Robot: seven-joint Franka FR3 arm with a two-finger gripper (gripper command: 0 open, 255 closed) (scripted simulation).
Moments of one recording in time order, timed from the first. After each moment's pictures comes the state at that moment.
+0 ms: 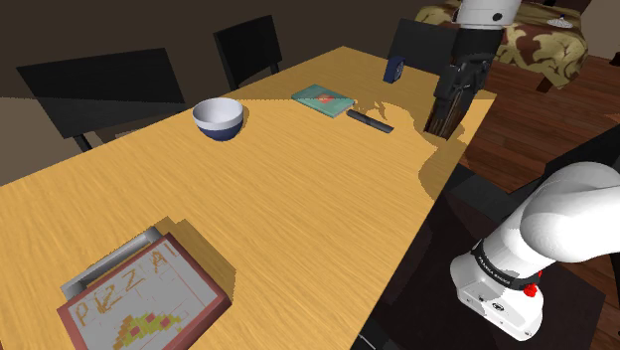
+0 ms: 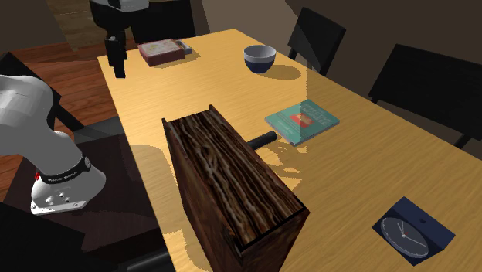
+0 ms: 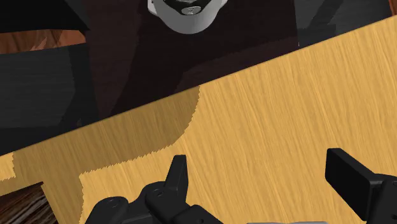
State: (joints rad) arm -0.02 -0.77 -0.02 -2.40 0.08 1.45 0.04
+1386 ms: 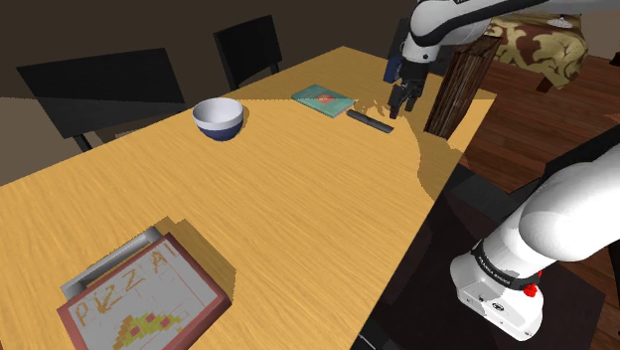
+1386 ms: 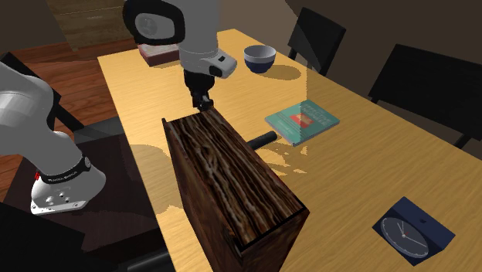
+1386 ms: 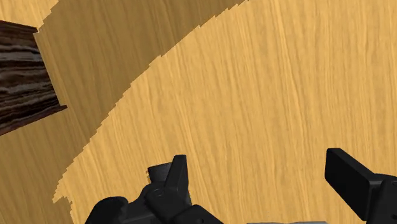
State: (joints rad) arm -0.04 -0.21 -0.21 -2.29 0.02 1.98 -0.30
